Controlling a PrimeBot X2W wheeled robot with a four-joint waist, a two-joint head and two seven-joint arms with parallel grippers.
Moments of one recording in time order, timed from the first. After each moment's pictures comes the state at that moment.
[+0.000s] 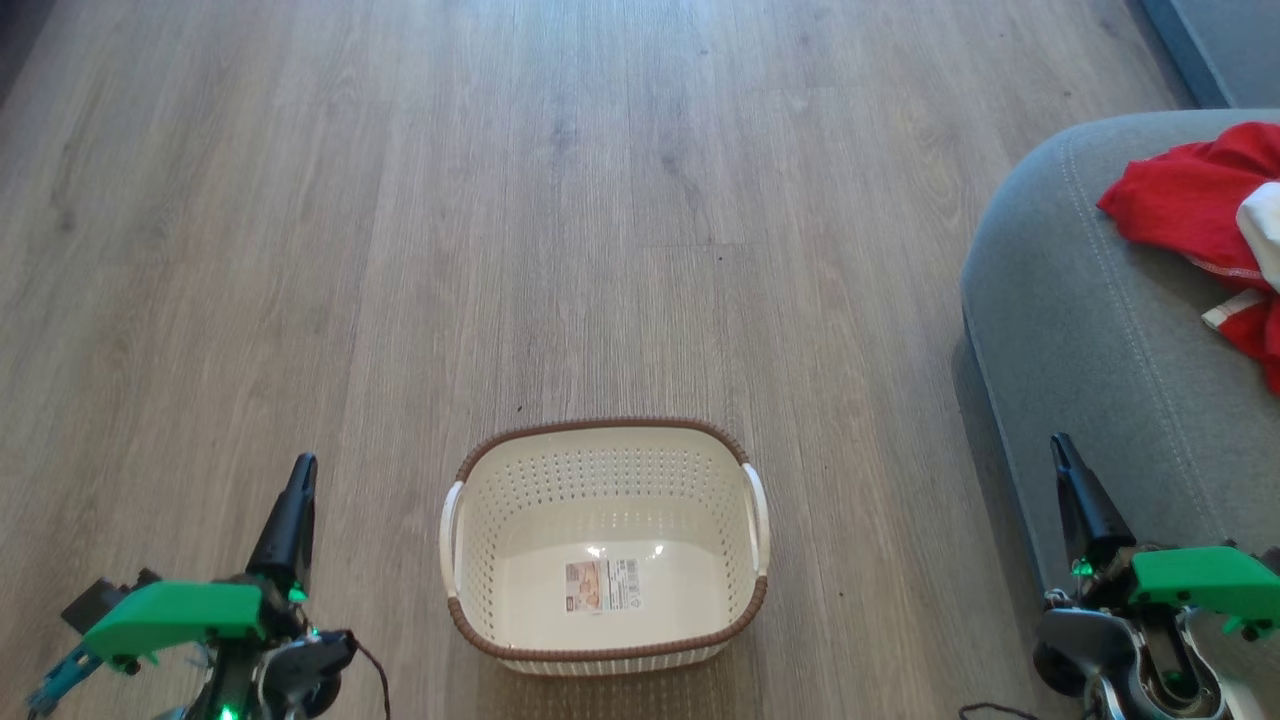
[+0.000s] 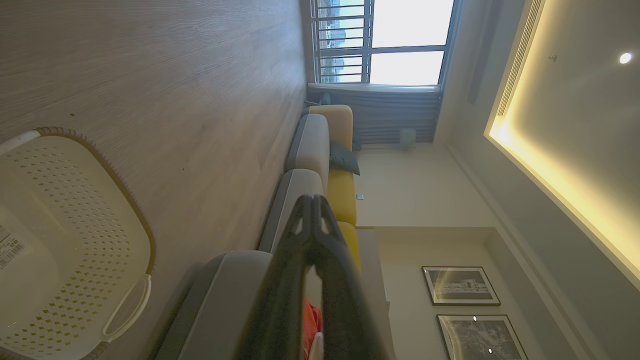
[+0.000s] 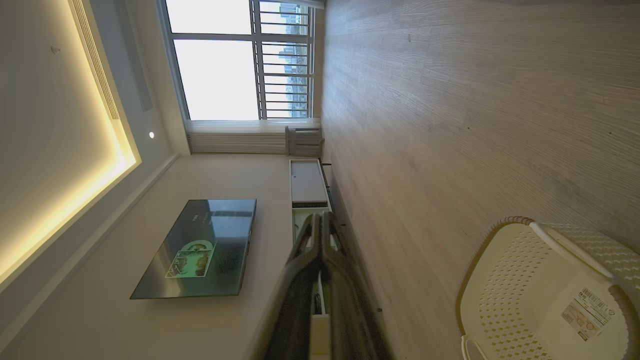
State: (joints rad) left arm -0.06 0.04 0.08 0.28 -1.60 -0.13 0.11; right arm -0.05 -0.05 -0.13 0.28 1.60 0.12 0.11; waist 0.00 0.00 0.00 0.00
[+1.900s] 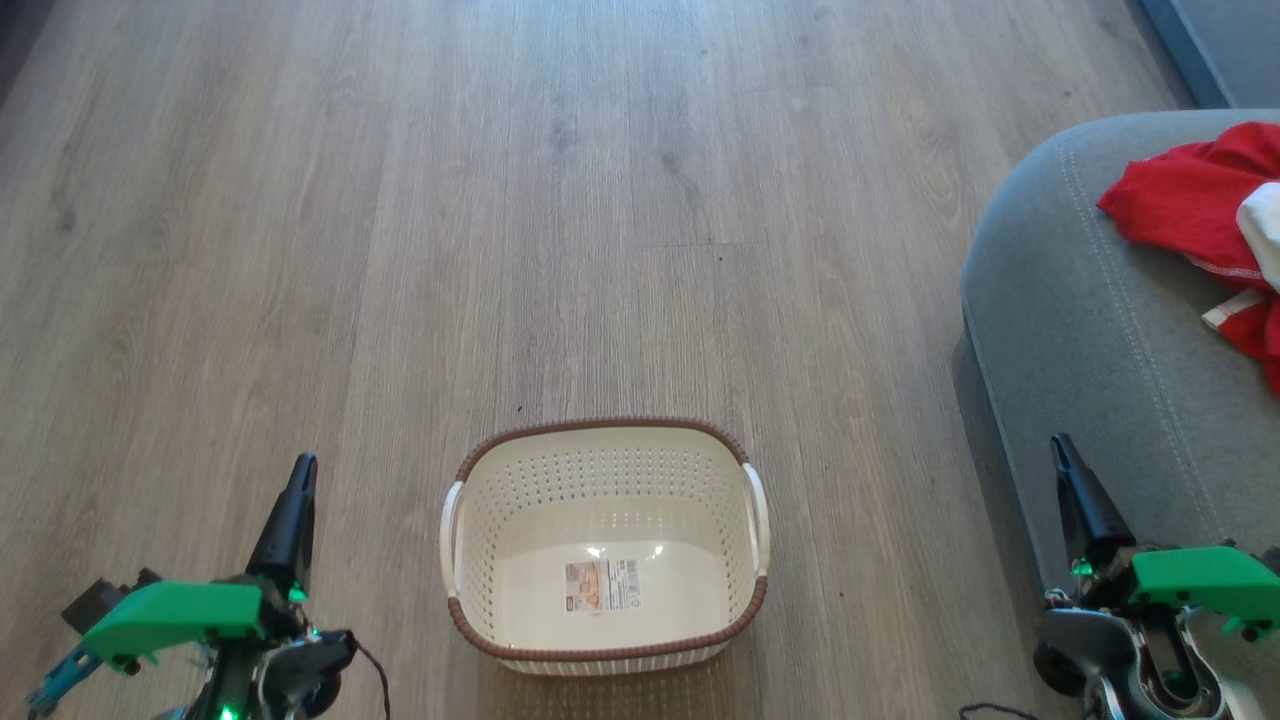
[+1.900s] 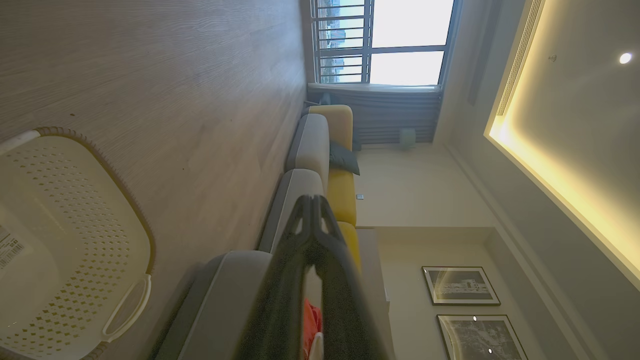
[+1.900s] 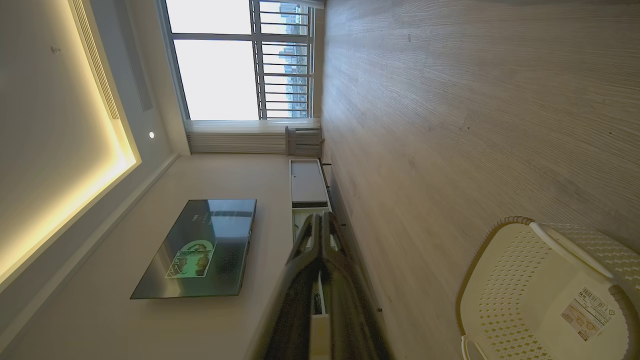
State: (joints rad) left arm -0.06 0.04 0.08 0.28 -1.60 -0.13 0.11; right arm -0.05 -0.05 -0.13 0.28 1.60 0.12 0.11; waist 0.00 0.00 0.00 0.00
